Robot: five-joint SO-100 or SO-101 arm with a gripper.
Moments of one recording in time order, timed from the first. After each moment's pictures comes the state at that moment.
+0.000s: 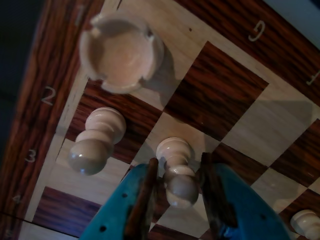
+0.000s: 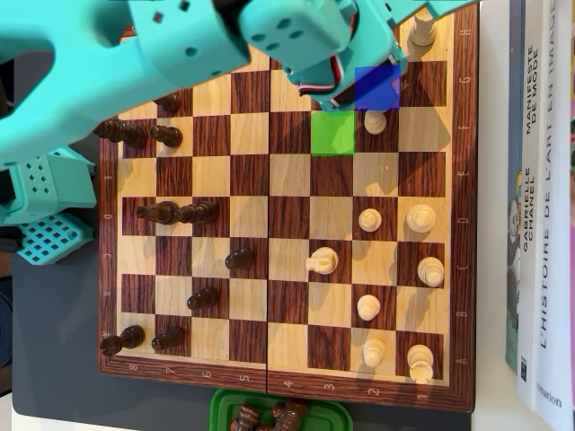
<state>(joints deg) -19.0 52.9 52.7 75.0 79.1</state>
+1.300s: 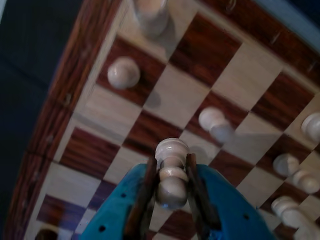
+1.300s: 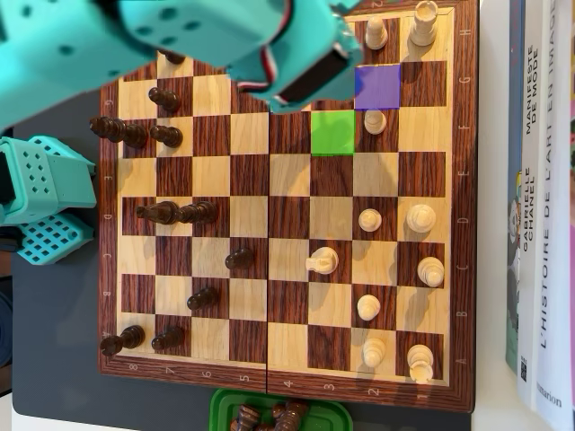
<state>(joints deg) -19.0 72.2 69.3 75.0 79.1</state>
